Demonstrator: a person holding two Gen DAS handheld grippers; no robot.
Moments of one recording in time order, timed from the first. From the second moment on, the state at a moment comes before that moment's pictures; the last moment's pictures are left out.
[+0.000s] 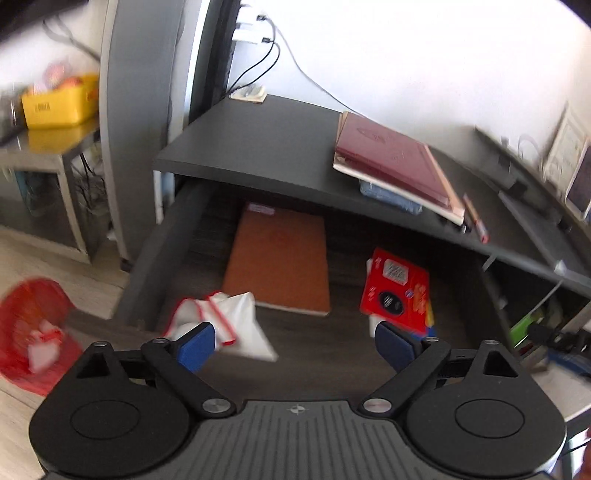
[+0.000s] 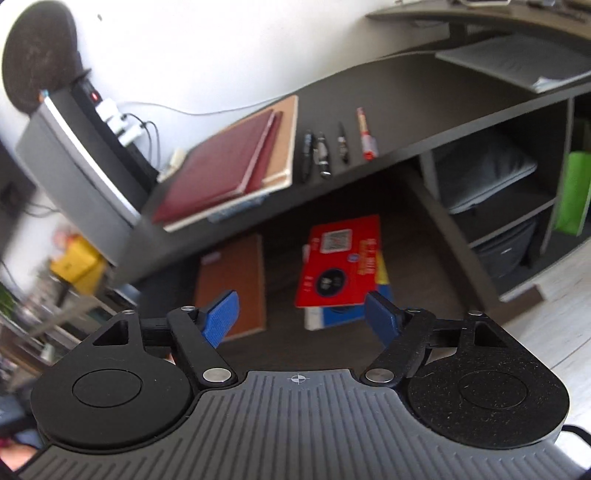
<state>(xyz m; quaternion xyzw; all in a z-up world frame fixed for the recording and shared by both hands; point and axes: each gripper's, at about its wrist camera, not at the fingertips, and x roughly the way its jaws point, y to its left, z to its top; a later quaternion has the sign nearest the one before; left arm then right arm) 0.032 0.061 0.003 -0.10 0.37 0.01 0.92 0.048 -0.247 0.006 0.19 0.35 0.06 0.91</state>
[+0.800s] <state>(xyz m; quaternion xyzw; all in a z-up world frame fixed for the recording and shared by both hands) 0.007 0.061 -0.047 -0.03 0.44 0.10 0.89 -0.008 -0.222 -0.020 0.05 0.39 0.07 0.92</state>
